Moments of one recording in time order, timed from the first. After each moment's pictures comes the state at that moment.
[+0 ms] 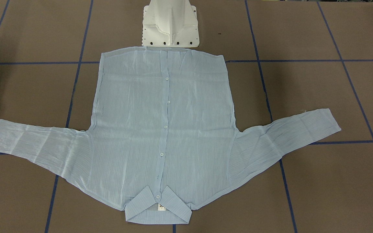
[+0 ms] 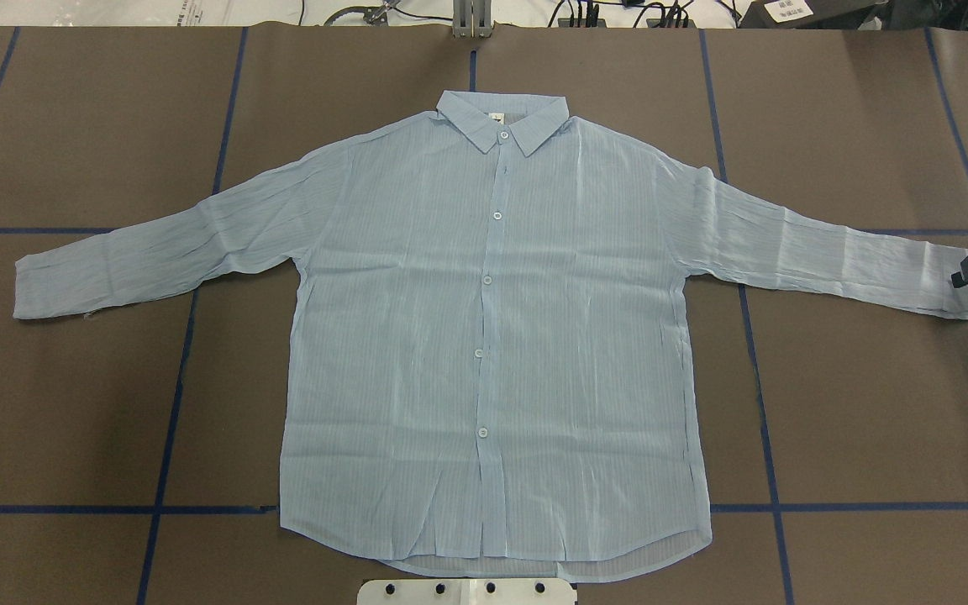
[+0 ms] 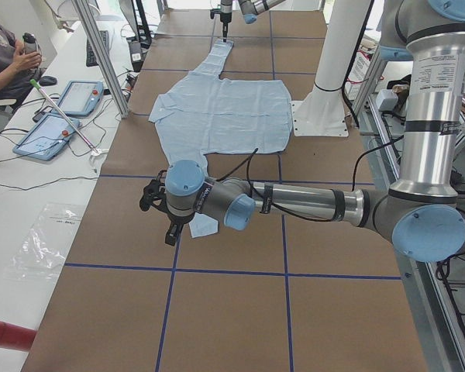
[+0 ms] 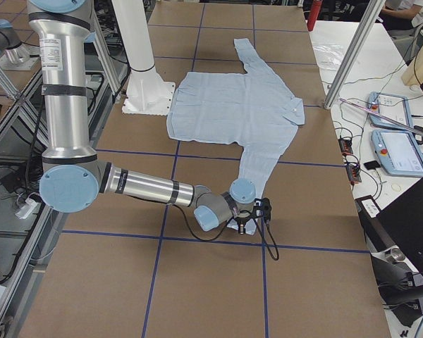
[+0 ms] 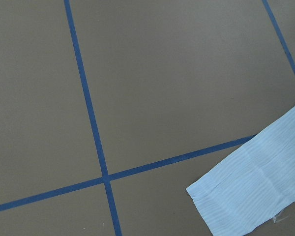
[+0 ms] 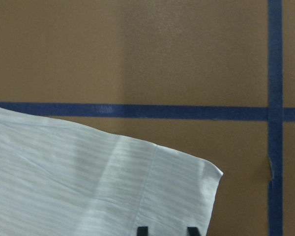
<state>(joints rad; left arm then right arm) -1.53 -1.59 -1.62 -1.92 -2.44 -0.08 1.20 -1.56 1.28 -0.81 2.29 0.57</state>
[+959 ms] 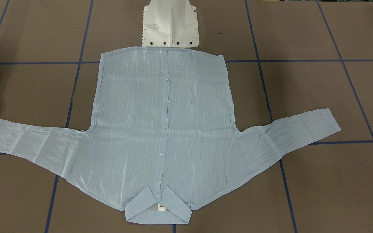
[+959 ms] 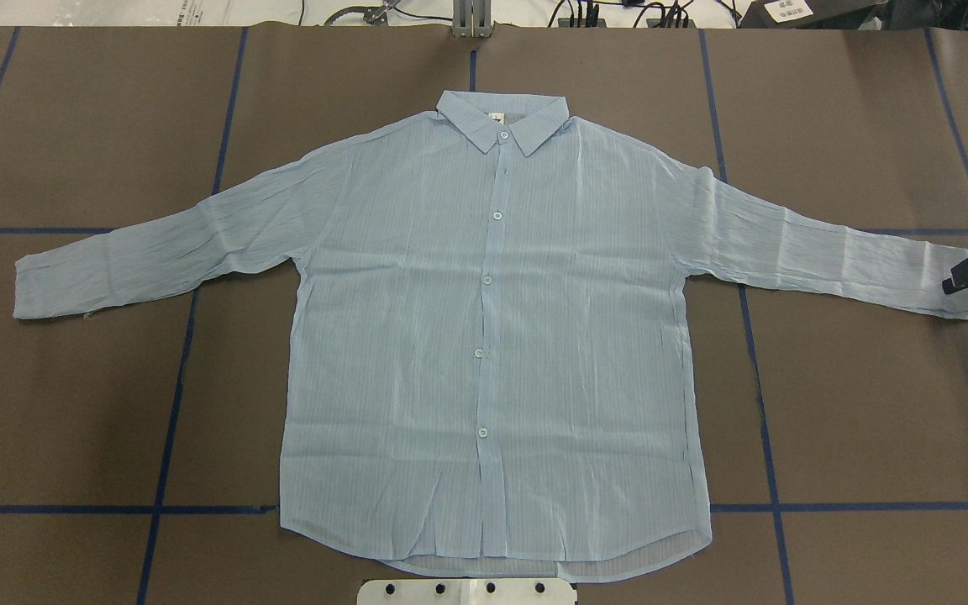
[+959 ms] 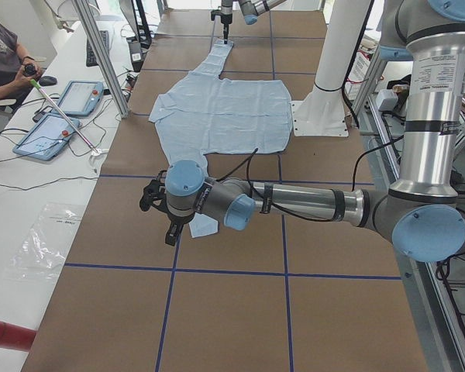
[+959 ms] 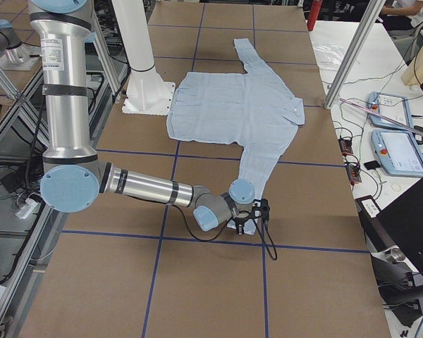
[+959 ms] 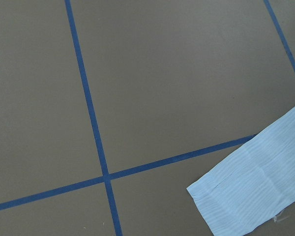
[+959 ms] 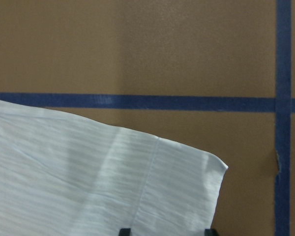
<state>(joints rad) -1.53 -1.59 -1.62 -1.92 -2.44 -0.08 1.19 -1.56 1.27 -0.82 2.29 0.57</state>
